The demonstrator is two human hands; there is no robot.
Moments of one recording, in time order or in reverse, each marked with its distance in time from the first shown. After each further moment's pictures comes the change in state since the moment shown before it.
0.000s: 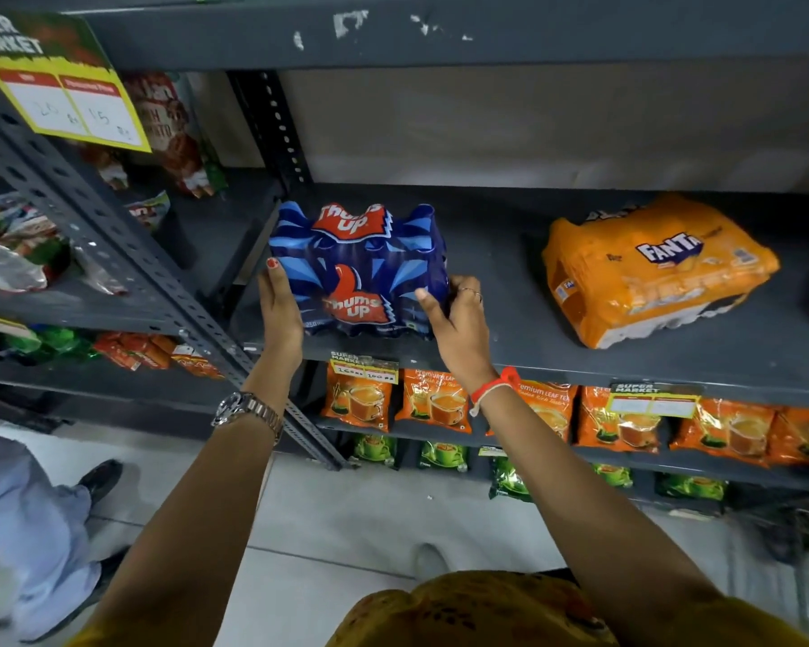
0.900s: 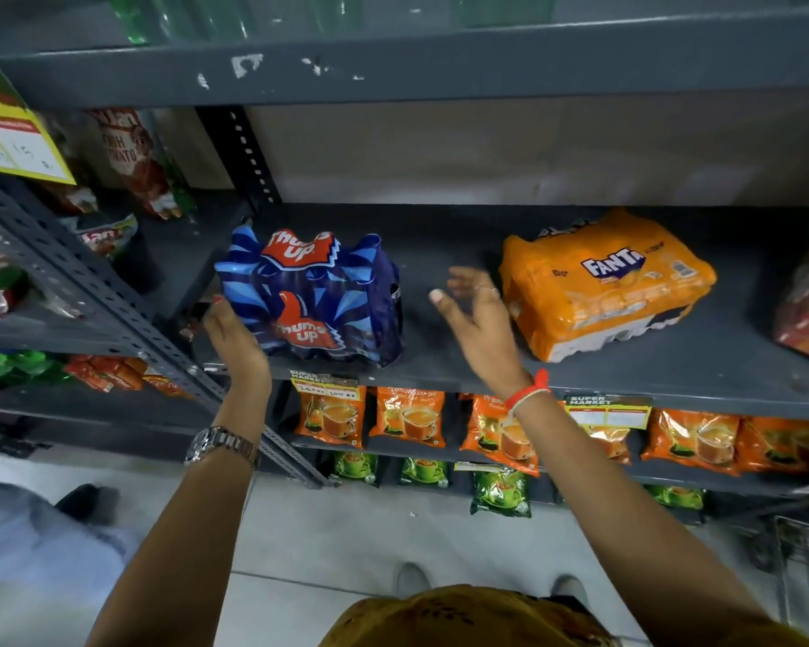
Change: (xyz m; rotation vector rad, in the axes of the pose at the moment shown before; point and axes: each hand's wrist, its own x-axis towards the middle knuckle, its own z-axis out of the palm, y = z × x) left_hand -0.017 -0.007 0.015 -0.155 0.299 0.055; right_hand 0.017 0.006 -0.087 0.082 -0.054 -0.084
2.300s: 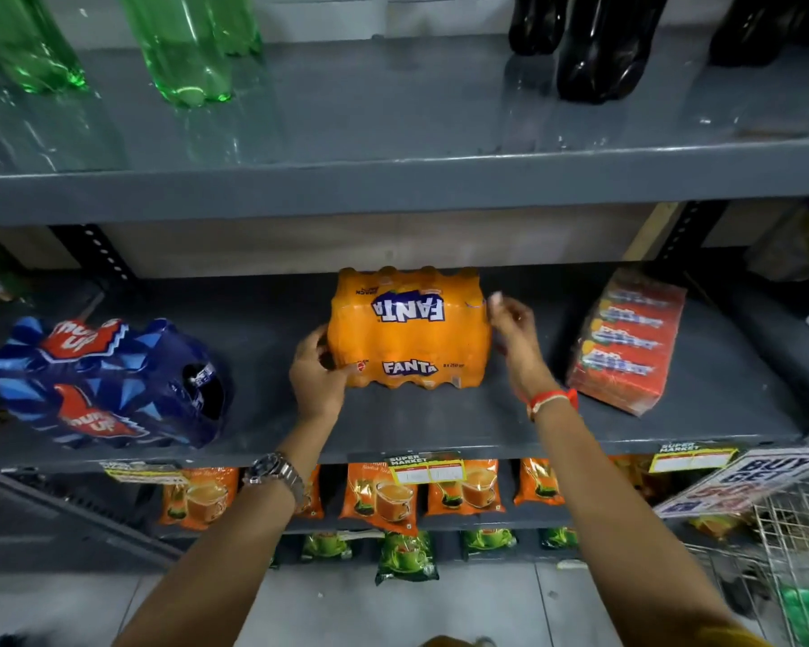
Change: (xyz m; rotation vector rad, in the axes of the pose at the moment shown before) left_hand -0.192 -0.055 0.215 0.468 -0.500 0.281; right_hand 0.040 0.087 -0.264 0.378 0.239 0.403
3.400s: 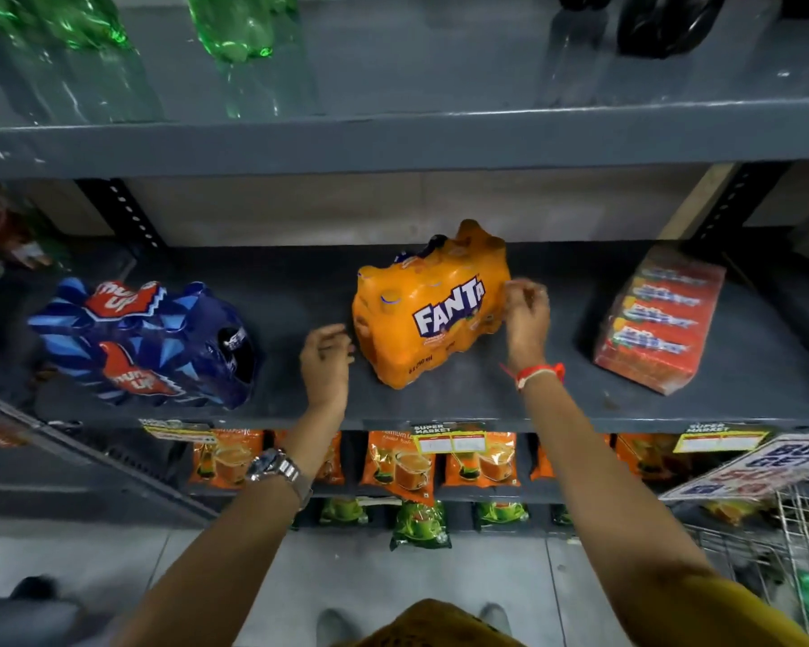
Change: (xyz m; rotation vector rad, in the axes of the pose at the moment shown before) left_hand -0.018 -0.012 -0.024 -0.377 0.047 -0.208; right_hand -0.013 0.007 0.038 -0.019 0.262 -0.083
